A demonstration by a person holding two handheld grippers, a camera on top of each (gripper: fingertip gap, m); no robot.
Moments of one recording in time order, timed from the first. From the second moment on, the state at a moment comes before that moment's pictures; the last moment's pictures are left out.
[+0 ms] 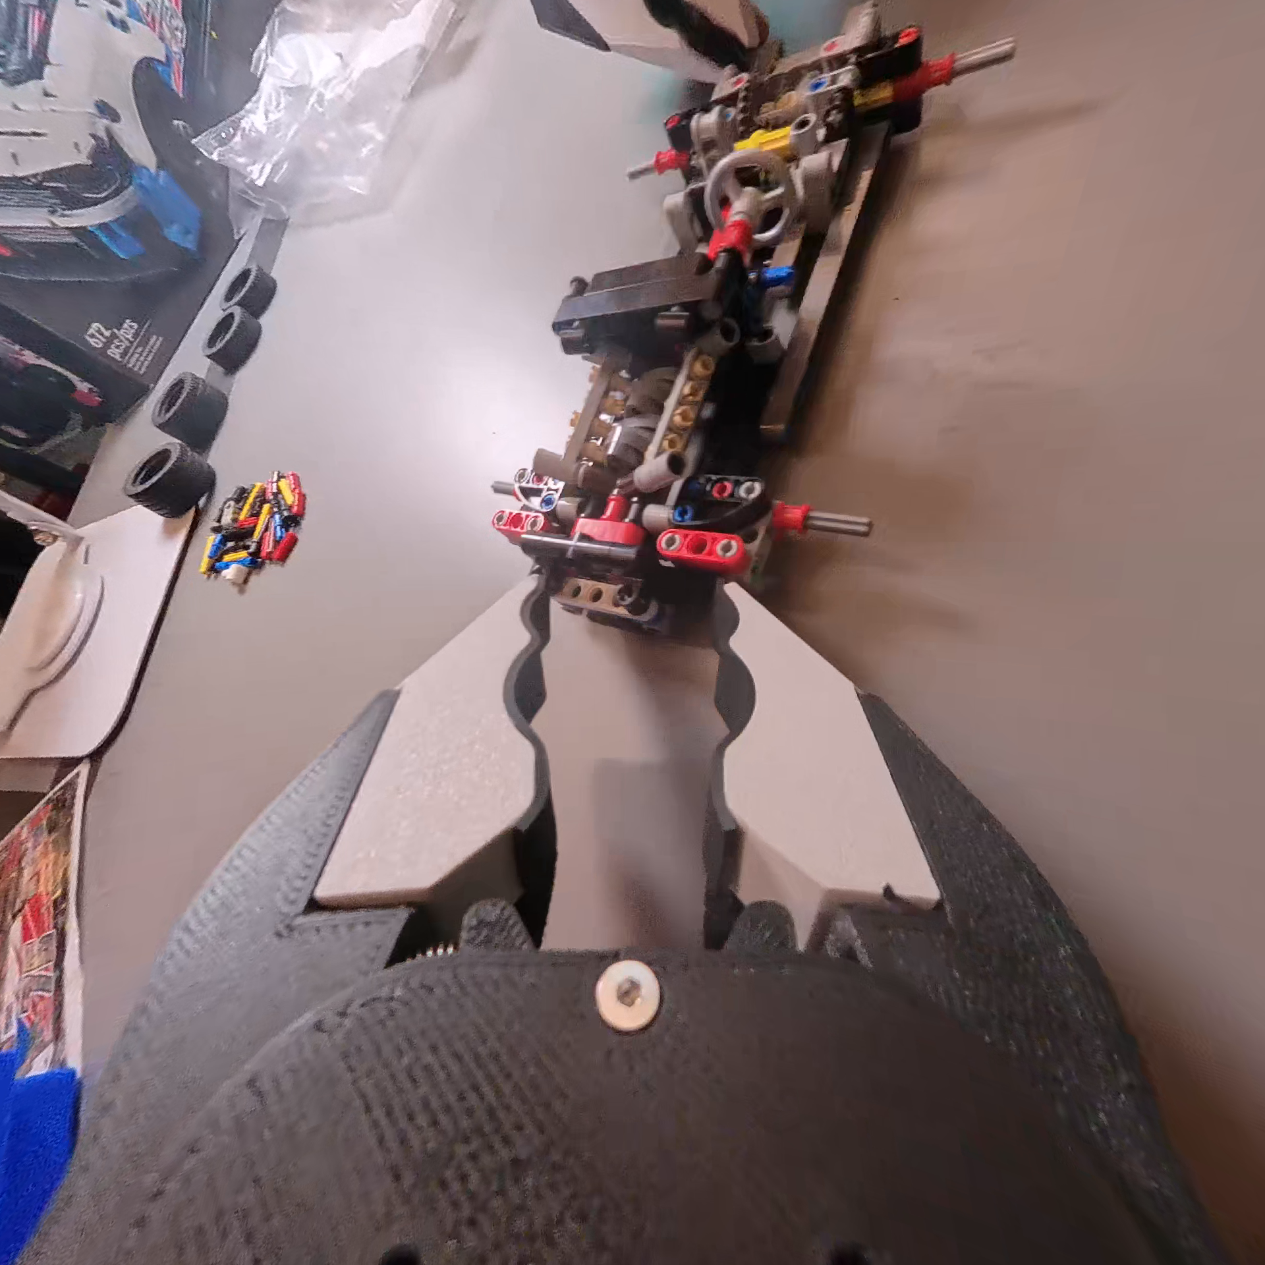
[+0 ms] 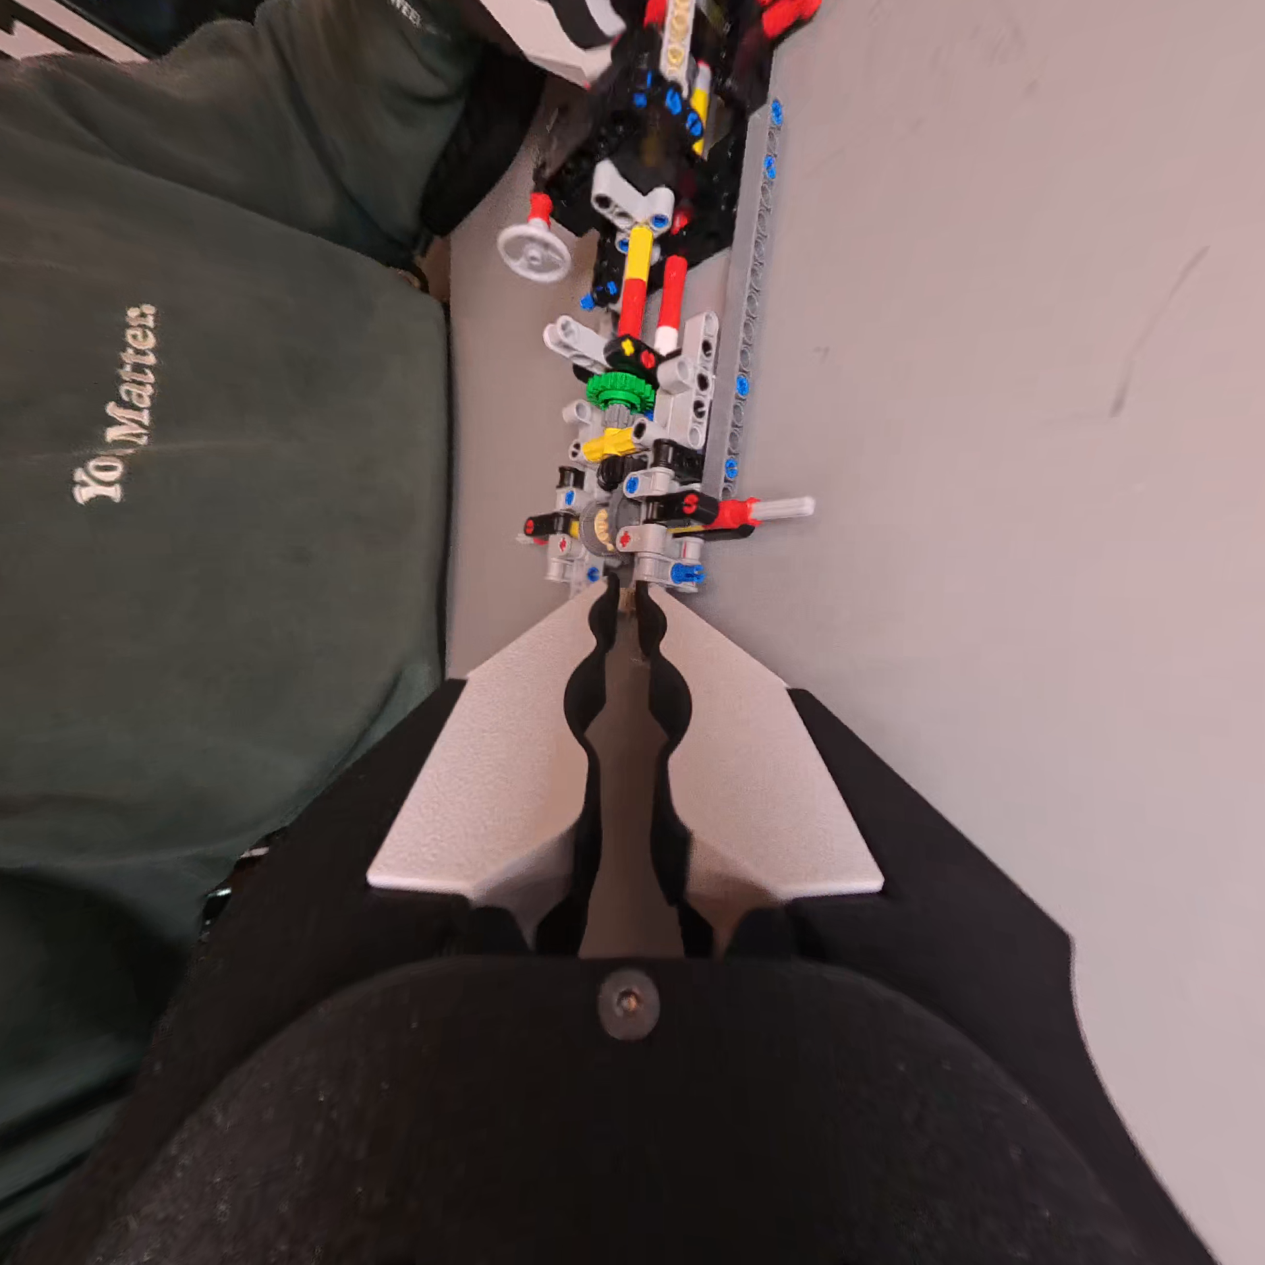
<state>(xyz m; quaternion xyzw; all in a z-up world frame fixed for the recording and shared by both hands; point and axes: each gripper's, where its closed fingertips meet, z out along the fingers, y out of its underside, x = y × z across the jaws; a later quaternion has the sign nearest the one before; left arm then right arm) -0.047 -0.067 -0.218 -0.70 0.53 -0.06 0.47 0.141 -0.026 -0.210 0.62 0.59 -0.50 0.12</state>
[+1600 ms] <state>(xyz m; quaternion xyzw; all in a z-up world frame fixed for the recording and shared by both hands) -0.047 -0.048 -0.204 -0.67 0.54 -0.02 0.51 0.138 -0.029 -0.171 0.53 0.70 -0.43 -0.20</state>
